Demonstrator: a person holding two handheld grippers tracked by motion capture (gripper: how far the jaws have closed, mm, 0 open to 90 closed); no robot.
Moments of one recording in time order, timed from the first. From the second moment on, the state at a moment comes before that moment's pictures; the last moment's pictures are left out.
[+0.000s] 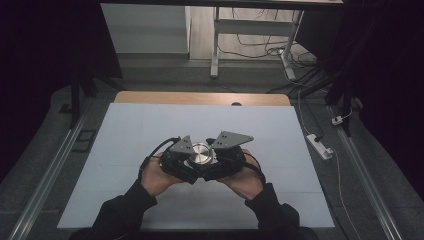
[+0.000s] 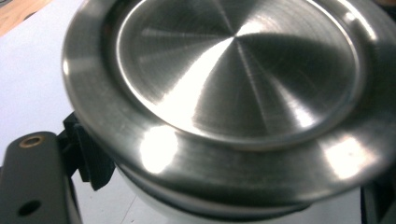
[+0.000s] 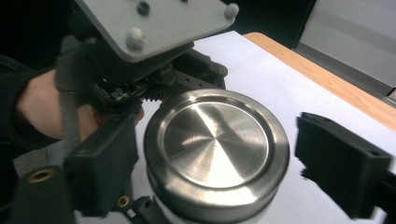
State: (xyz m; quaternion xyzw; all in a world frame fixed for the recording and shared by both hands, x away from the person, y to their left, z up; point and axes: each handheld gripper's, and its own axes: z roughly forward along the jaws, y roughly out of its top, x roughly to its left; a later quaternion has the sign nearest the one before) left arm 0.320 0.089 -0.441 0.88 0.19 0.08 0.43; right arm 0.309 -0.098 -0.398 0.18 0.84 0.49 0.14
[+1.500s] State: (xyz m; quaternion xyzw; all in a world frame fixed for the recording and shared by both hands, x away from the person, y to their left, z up) left arm 0.313 0.091 -0.436 0.88 0.07 -0.01 0.47; right arm 0.316 -0.118 -0.392 0.07 0.85 0.53 0.02
